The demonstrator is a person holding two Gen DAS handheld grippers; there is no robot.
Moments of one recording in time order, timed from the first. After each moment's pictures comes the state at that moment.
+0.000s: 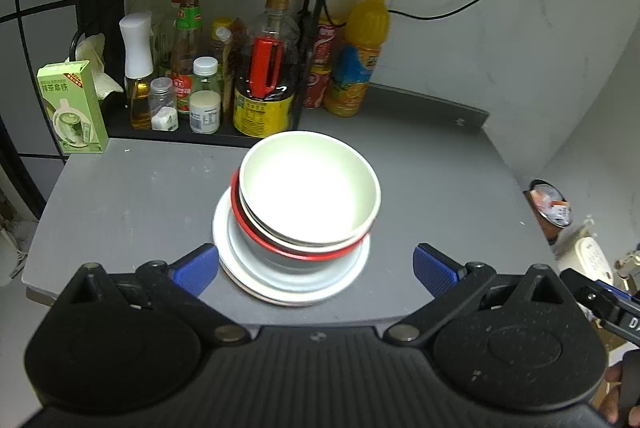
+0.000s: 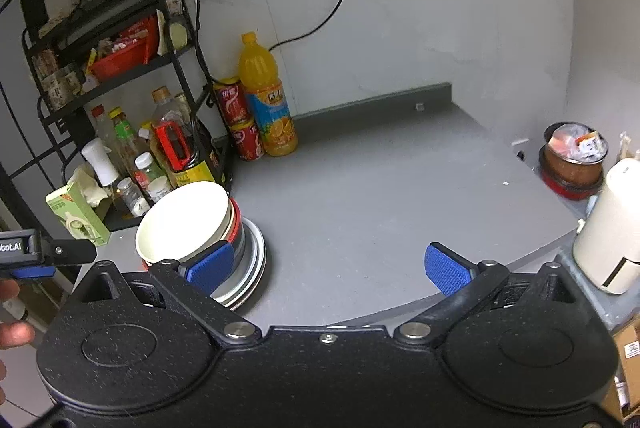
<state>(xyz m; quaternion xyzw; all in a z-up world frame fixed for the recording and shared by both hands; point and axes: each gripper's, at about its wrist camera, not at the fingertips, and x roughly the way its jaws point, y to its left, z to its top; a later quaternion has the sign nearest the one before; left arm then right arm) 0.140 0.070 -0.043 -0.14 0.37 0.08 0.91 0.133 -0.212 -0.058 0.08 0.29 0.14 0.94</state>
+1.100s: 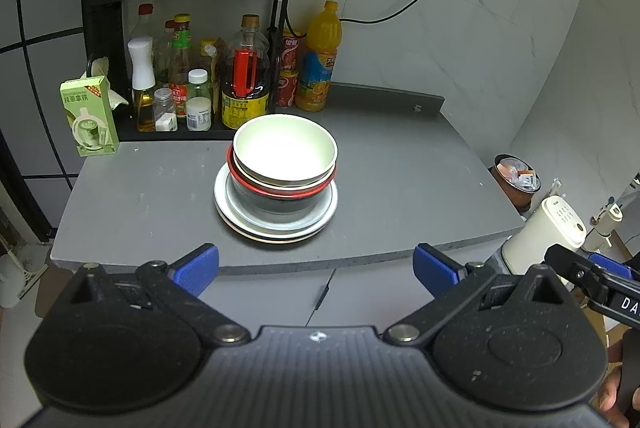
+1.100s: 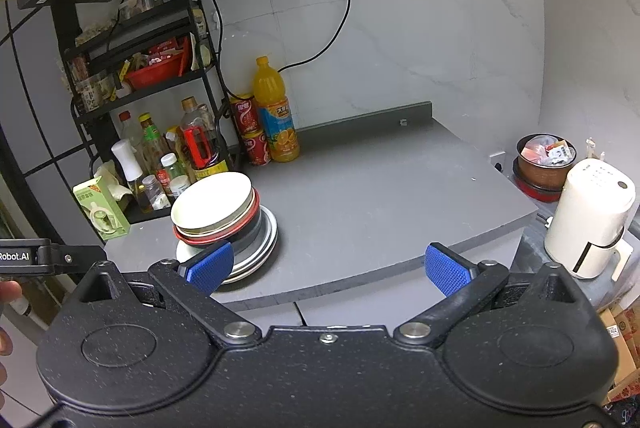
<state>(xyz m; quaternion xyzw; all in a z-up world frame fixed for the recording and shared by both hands) 0.020 0.027 -0.018 -0.10 0.35 0.05 0.93 0.021 -0.225 -0.045 0.07 0.25 0.12 0.96</state>
